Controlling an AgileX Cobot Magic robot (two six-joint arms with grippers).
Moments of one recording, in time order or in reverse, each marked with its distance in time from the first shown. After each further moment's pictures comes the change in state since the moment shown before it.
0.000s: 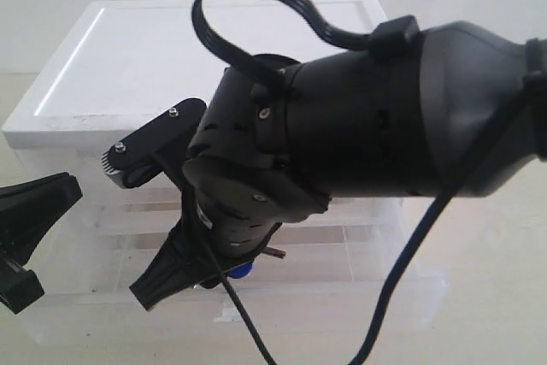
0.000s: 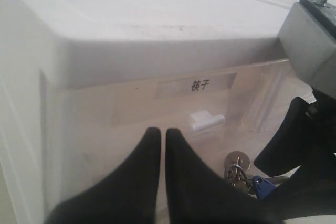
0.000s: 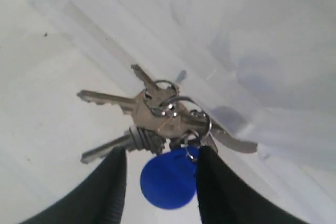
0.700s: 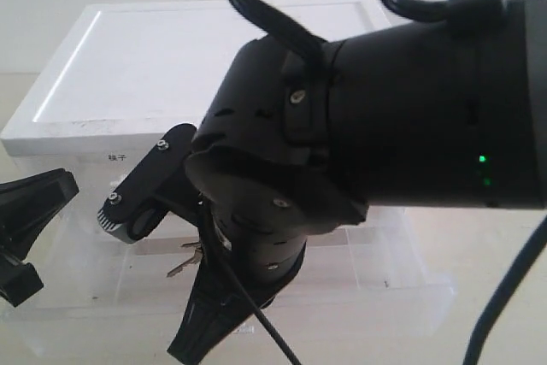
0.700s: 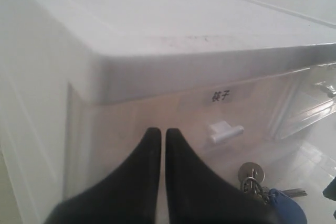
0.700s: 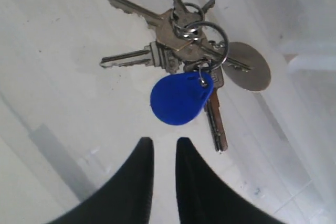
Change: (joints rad) left arm -0.001 0.000 -0.002 -0.031 -0.001 0.000; right arm 0.061 -0.093 0.016 0.044 0.175 -0.232
